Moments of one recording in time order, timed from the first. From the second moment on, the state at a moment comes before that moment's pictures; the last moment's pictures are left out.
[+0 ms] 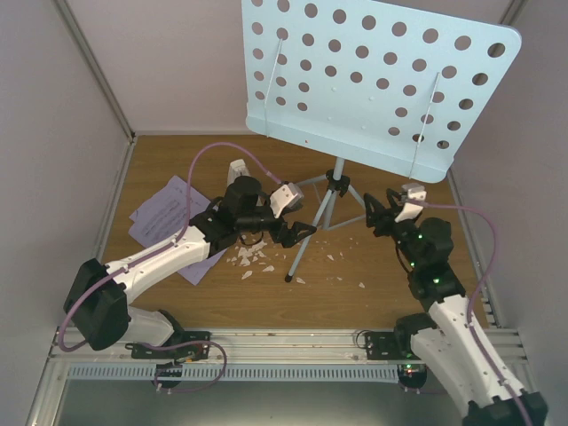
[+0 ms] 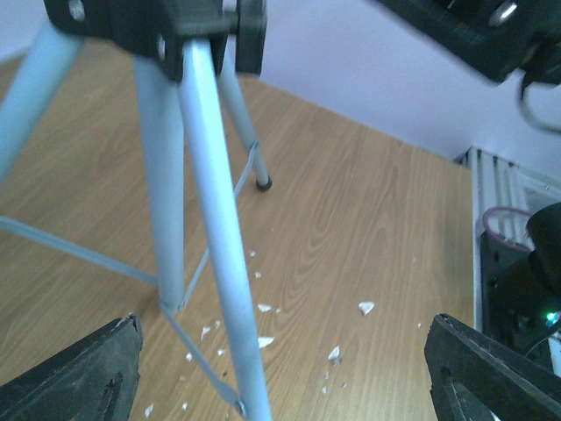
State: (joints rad) left arm -0.72 1.37 0.98 -0.06 0.49 0.01; right arm 0.28 0.66 0.51 0.09 -0.10 0.18
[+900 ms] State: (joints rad) left arm -0.72 1.46 0.86 0.34 0.58 -0.39; right arm 0.00 1.30 0.92 0.68 -1.21 0.55
